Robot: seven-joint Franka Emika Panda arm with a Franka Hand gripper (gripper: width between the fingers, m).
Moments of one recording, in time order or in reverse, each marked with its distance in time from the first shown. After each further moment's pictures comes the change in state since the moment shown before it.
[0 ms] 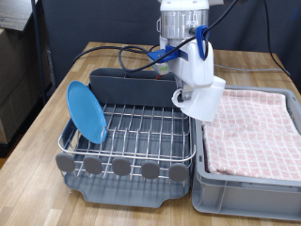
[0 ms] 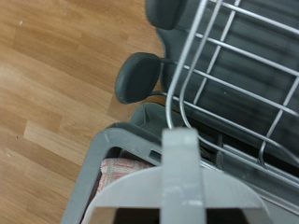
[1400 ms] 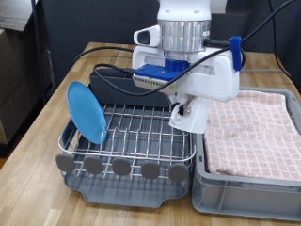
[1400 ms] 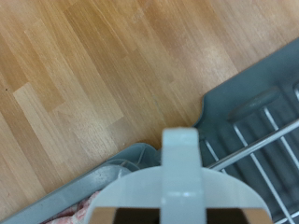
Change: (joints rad) arm -0.005 0.142 0.000 0.215 -0.082 -0.056 -0.555
